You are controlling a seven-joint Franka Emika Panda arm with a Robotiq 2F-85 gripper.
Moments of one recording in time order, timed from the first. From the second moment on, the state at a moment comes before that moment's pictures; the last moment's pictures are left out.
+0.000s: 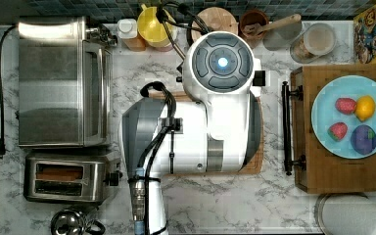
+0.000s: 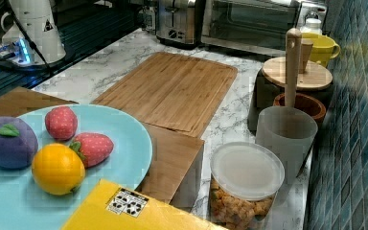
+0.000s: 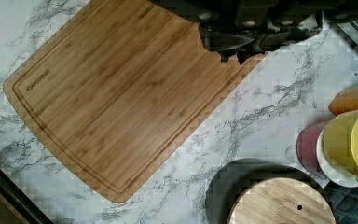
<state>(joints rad) 0.02 0.04 -0.02 -1.72 0.05 0.24 0.00</state>
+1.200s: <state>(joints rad) 0.04 -0.01 0.02 -1.94 0.05 0.39 -0.15</state>
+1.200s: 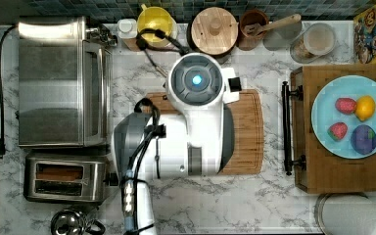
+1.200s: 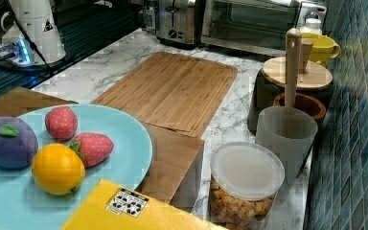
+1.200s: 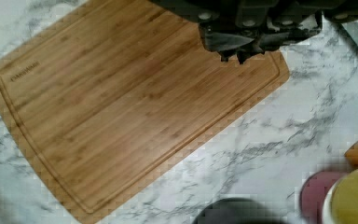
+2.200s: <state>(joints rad) 0.17 -0.15 0.15 -2.21 0.19 0.43 -0.31</state>
